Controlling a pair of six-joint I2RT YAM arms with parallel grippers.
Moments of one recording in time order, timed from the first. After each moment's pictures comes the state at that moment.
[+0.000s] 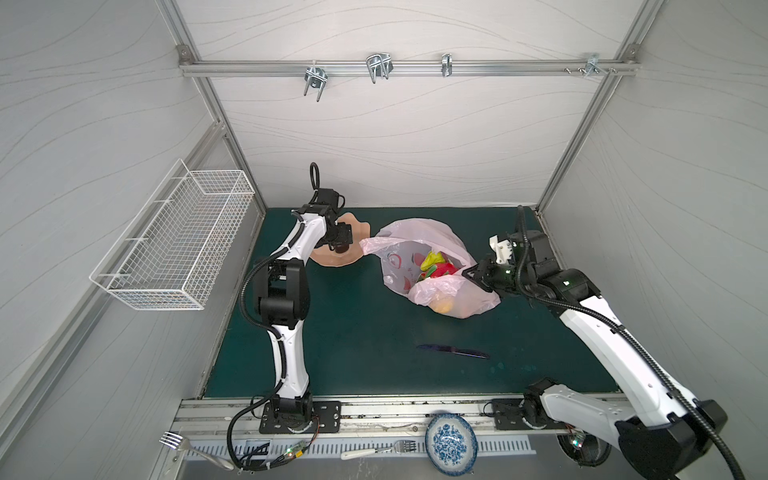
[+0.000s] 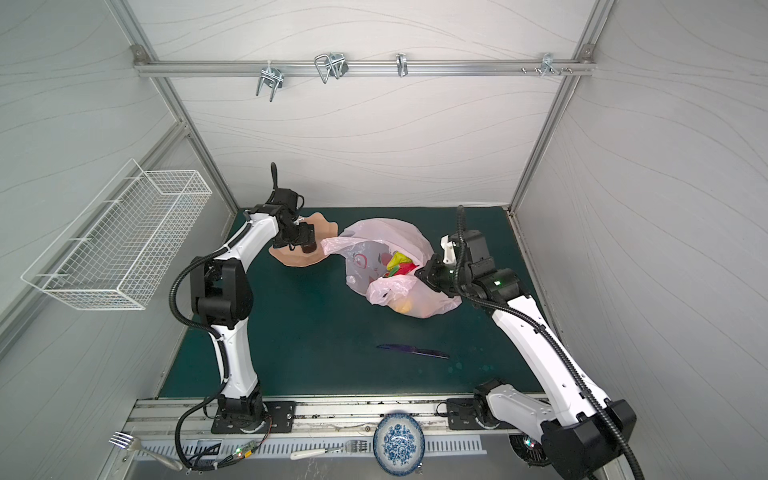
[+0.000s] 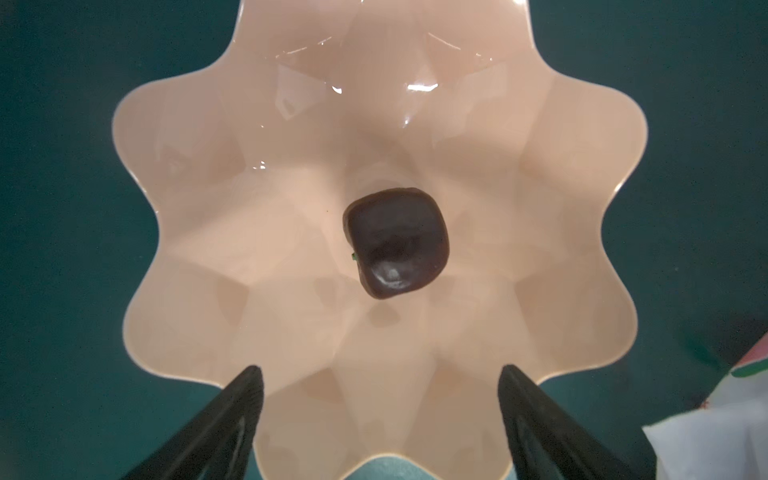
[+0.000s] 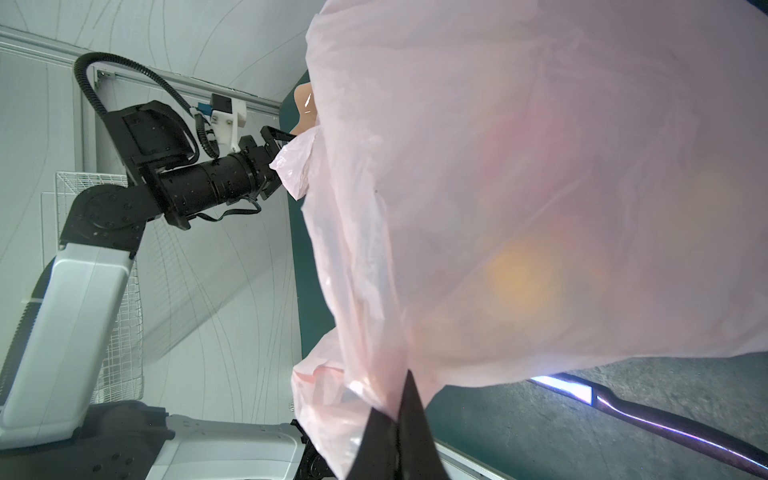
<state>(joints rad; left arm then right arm) -0.08 2.11 1.85 -0.90 -0.06 -0.25 0.45 1.08 1.13 -0.76 -0.40 0.87</state>
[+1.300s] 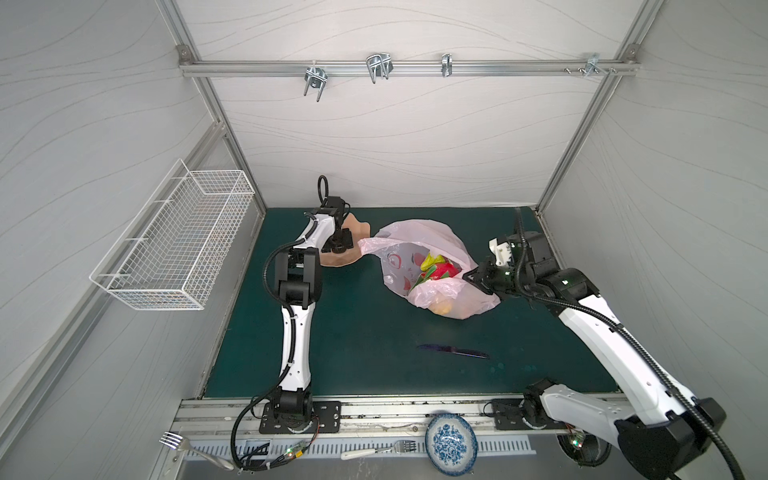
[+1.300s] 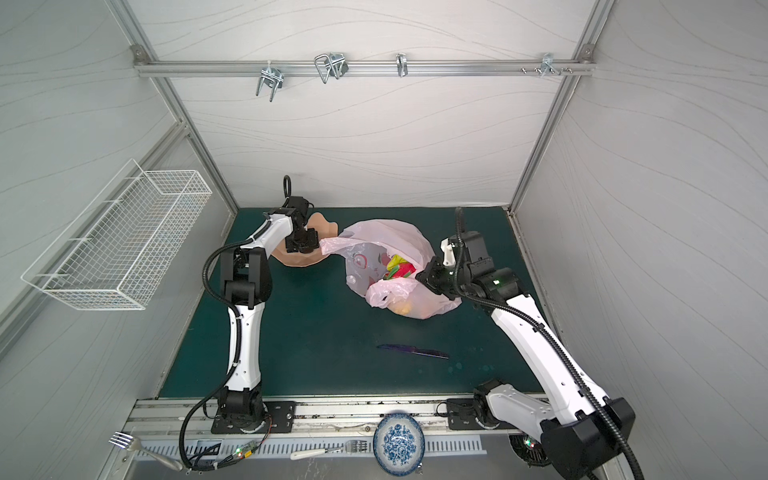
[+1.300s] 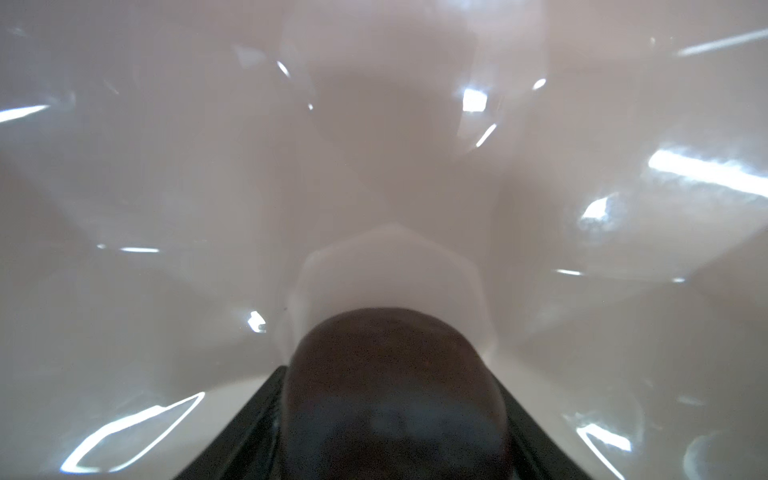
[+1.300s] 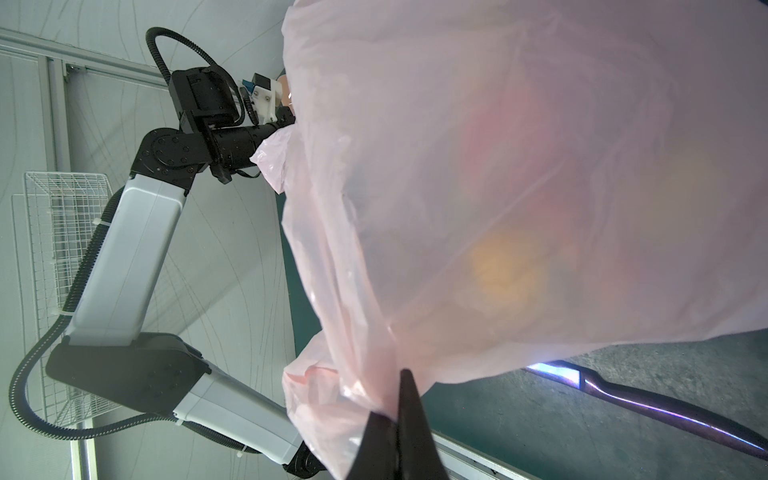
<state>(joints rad) -0.08 2.40 2.07 -0.94 -0.07 -0.29 0.45 1.09 1.13 -0.80 -0.40 0.87</state>
